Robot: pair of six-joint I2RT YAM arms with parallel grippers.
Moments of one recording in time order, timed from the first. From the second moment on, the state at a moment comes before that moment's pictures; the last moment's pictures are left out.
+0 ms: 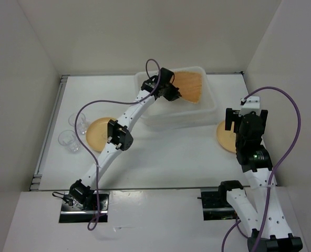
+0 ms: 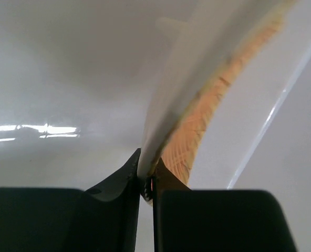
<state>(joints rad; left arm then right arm) -0.58 2.87 3.07 -0.93 0.07 -1.35 0.06 0.66 0.79 -0.40 0.41 -0.14</state>
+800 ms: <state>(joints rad) -0.61 2.82 3.09 -1.10 -0.11 -1.18 0.06 0.69 0.79 -0.40 0.40 -0.14</state>
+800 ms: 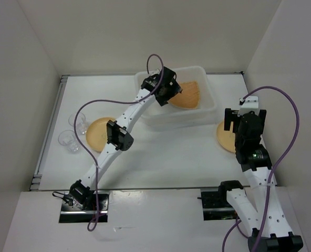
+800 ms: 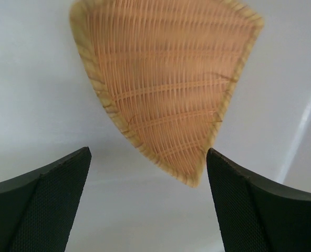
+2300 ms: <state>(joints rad) -0.39 1.37 1.31 -0.74 -0.04 -0.58 -0.57 1.57 0.99 -0.62 -0.13 -0.51</state>
